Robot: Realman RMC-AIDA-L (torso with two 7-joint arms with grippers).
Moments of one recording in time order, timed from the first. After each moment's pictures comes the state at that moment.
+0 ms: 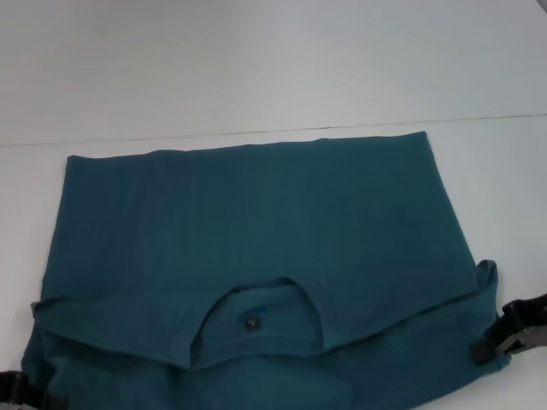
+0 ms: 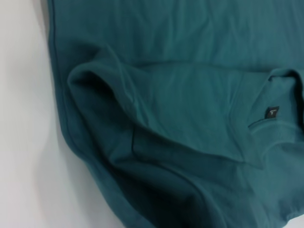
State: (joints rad) left arm -0.48 -2.01 0.69 0.98 2.52 1.82 -2.48; right arm 0.64 1.92 -0.75 -0.79 -2.52 -1.82 2.58
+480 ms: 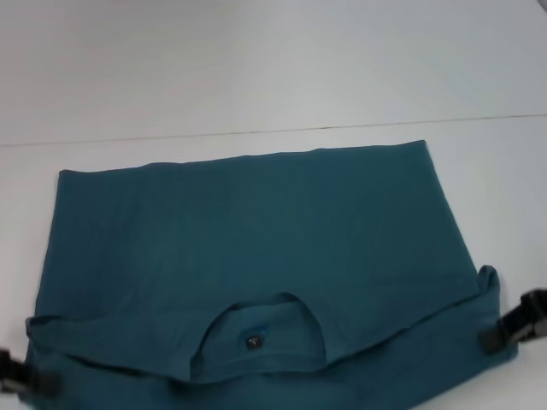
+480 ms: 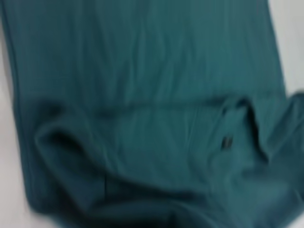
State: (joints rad) left arm -0.52 -1.98 0.56 0.97 2.52 1.94 -2.44; right arm 0.64 1.89 -0.63 -0.78 -2.52 -1.90 2.49
